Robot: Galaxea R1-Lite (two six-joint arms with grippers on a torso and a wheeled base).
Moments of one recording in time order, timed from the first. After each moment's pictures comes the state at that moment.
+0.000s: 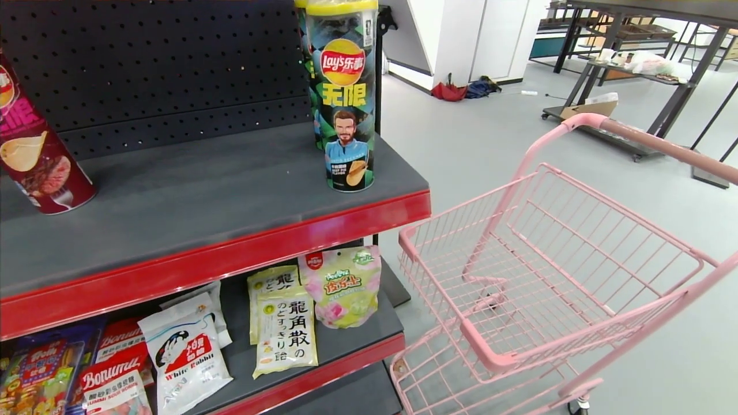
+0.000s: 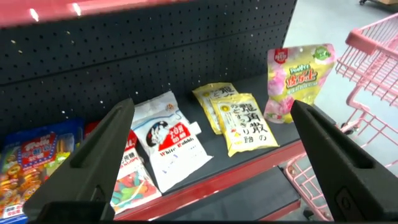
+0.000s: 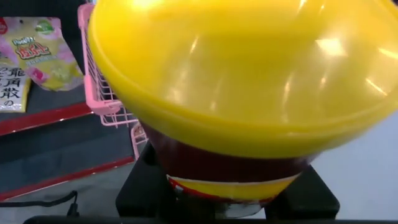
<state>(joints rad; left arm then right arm) 0.00 0.00 0.00 0.00 -0.02 0.01 0.19 0.41 -0.60 0.42 -0.19 -0.07</state>
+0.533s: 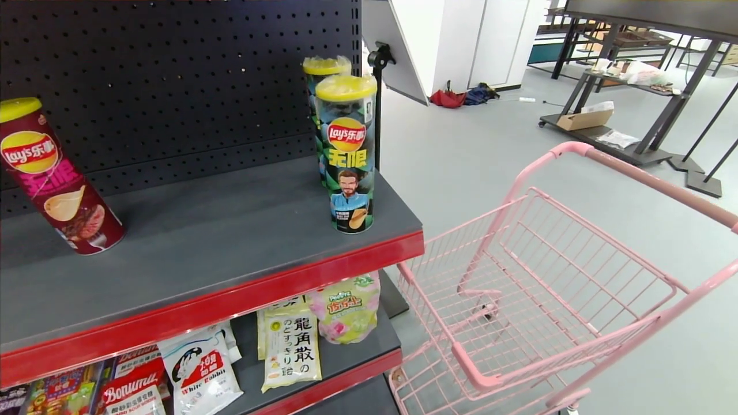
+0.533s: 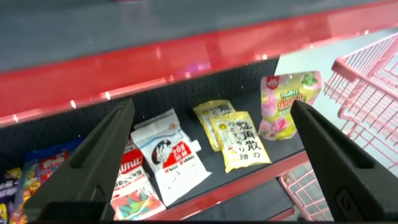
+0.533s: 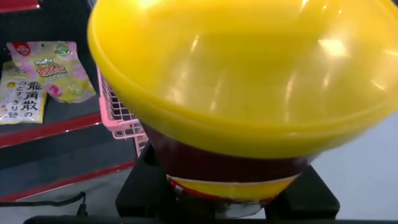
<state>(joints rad) 0.00 0.00 0.00 0.00 -0.02 0.01 0.19 0.43 -0.60 0.41 -0.18 -0.07</state>
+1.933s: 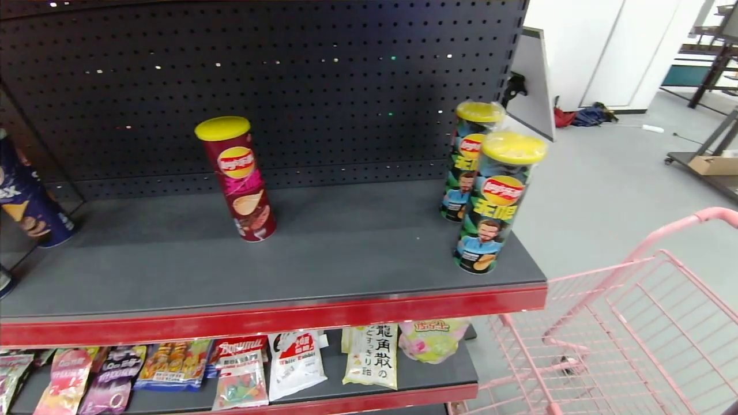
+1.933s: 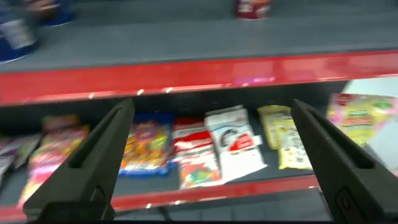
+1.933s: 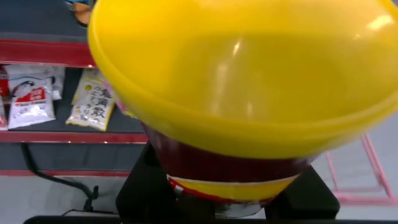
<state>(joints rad) 0.00 0.00 0.00 0.00 -0.02 0.01 0.19 0.51 -0.57 0.33 -0.18 -0.08</state>
